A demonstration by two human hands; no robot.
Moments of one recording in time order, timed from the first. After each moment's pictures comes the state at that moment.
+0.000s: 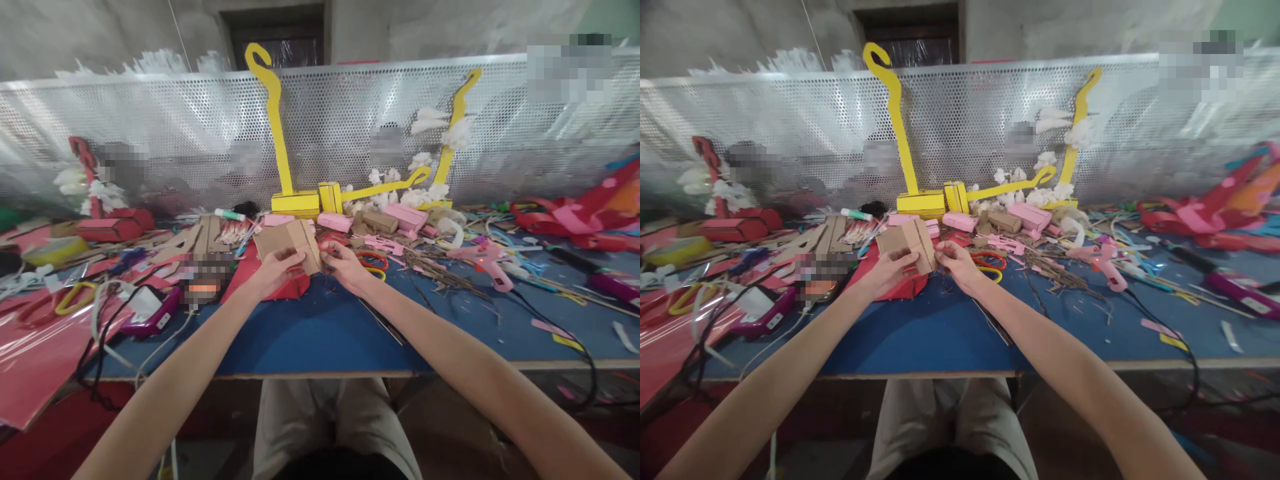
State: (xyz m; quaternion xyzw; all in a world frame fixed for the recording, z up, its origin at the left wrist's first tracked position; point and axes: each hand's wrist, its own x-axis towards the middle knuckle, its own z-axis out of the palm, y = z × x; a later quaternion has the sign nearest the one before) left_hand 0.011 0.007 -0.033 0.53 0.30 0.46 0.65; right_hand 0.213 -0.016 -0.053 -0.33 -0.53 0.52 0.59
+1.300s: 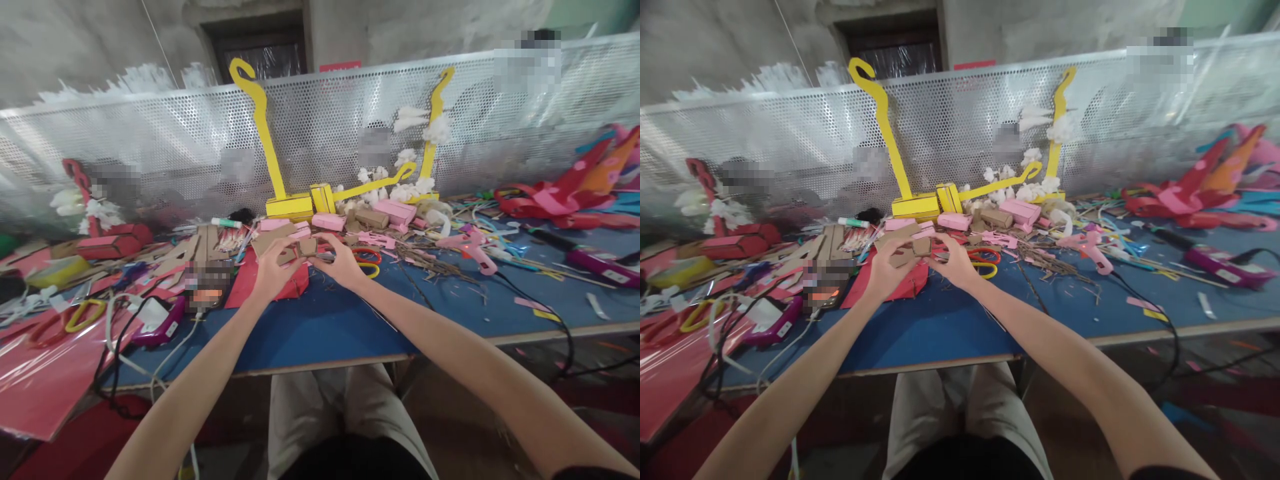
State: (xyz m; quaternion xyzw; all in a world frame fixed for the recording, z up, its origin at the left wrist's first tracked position) left_hand 0.008 0.004 -0.028 0.80 0.26 0.53 0.08; right_hand 0.216 -0.030 -0.039 -0.38 -0.72 0.09 0.57
